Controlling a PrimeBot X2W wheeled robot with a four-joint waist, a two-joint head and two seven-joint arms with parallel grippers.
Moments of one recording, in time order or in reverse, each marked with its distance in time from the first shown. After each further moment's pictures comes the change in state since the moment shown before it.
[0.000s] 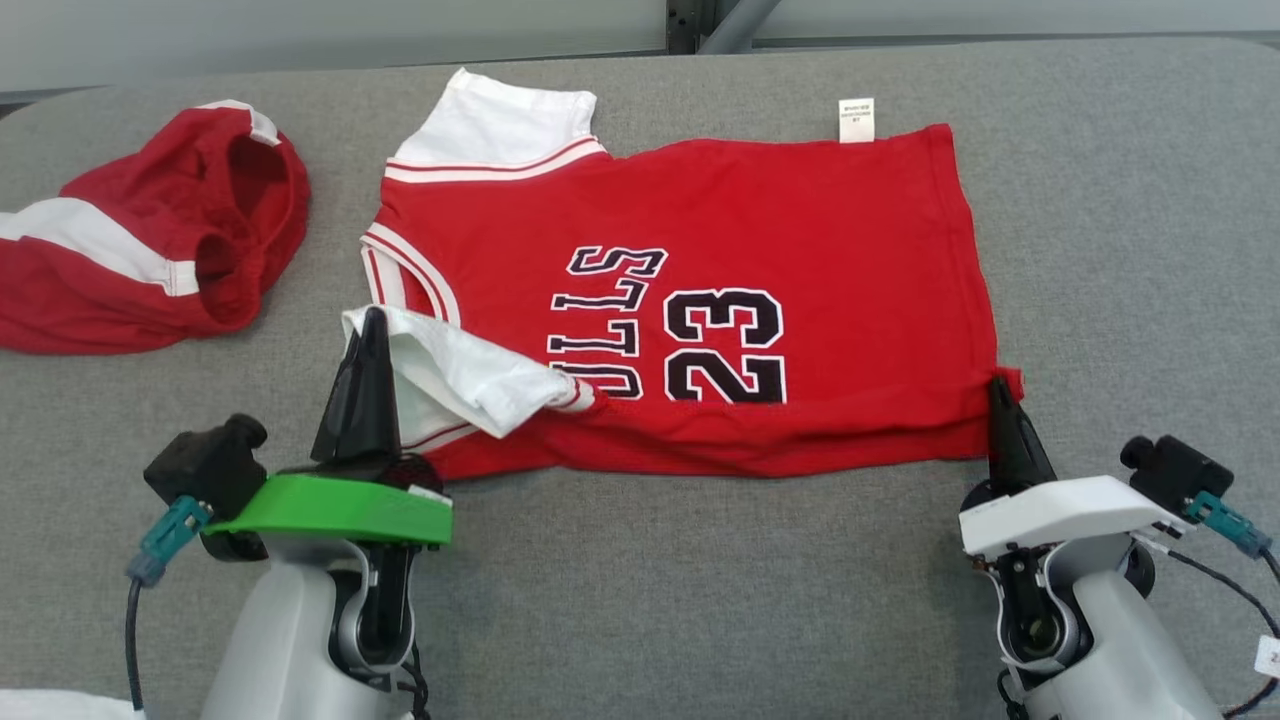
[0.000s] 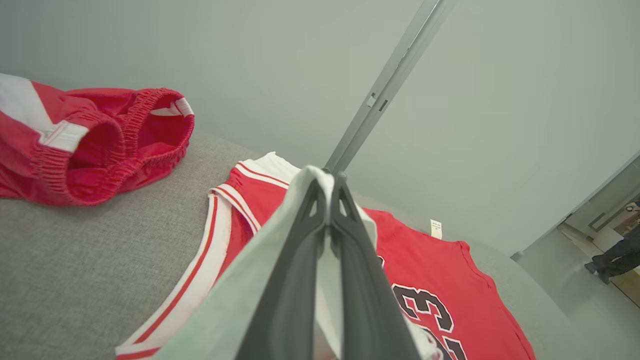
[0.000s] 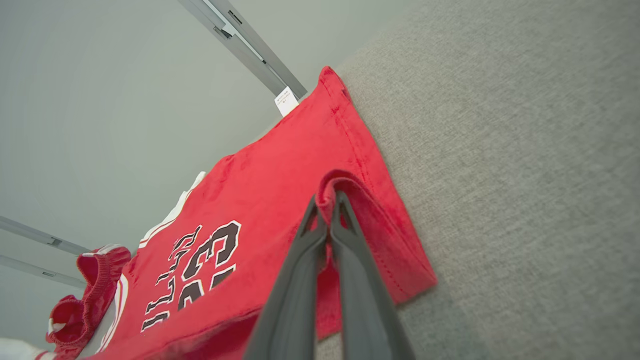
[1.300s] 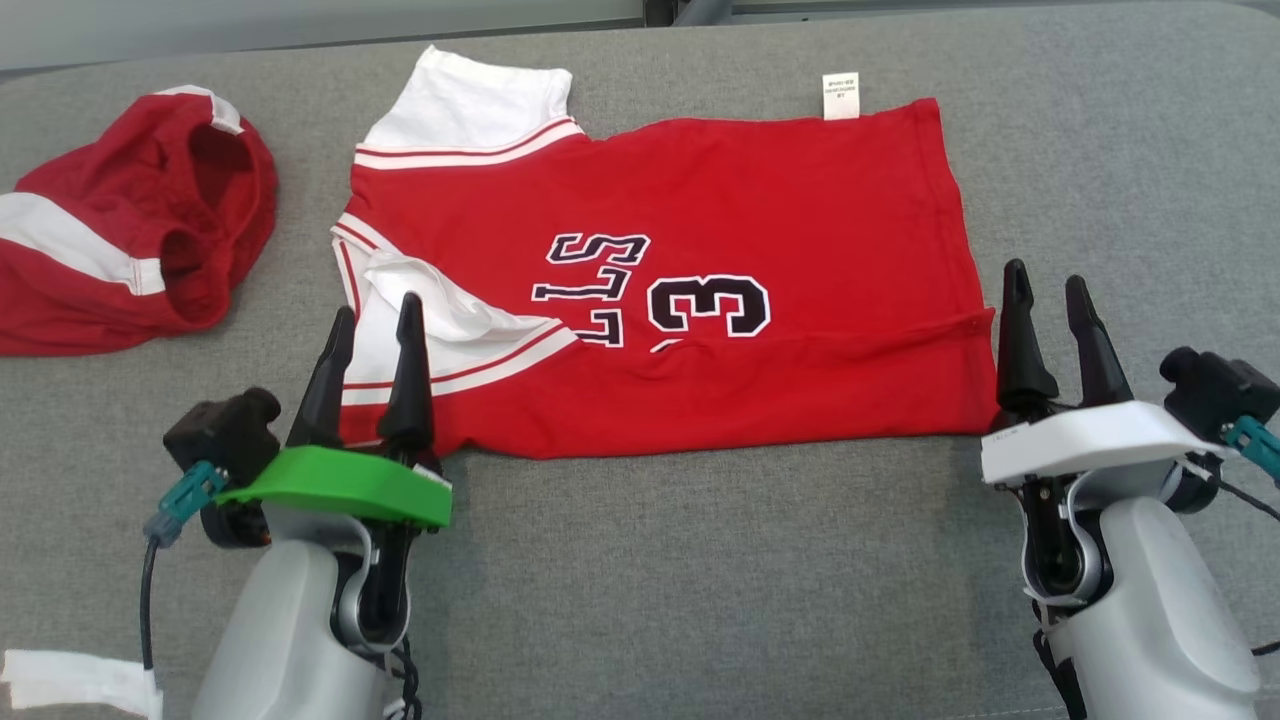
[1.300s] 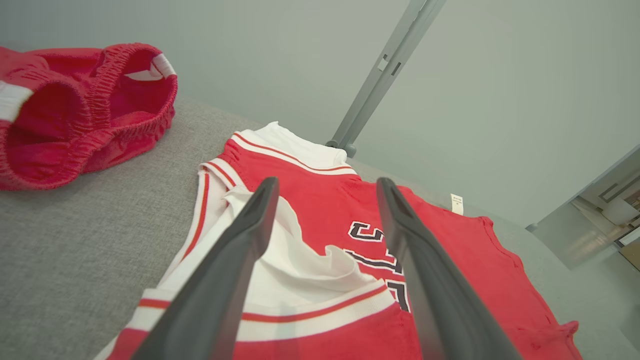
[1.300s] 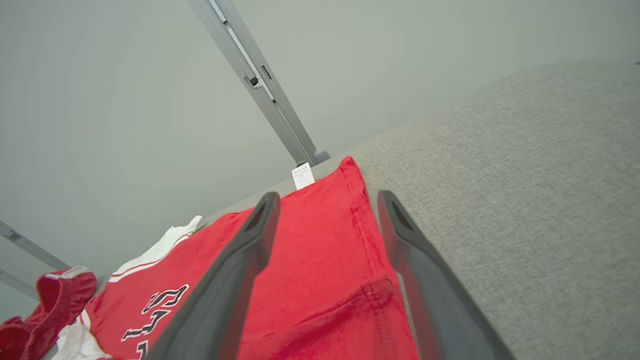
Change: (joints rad) left arm -0.118 0.011 -0.024 0.170 0.002 -0.001 0.000; right arm -0.113 0.017 -0.086 -0.075 -0.260 0.000 -0.008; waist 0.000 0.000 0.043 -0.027
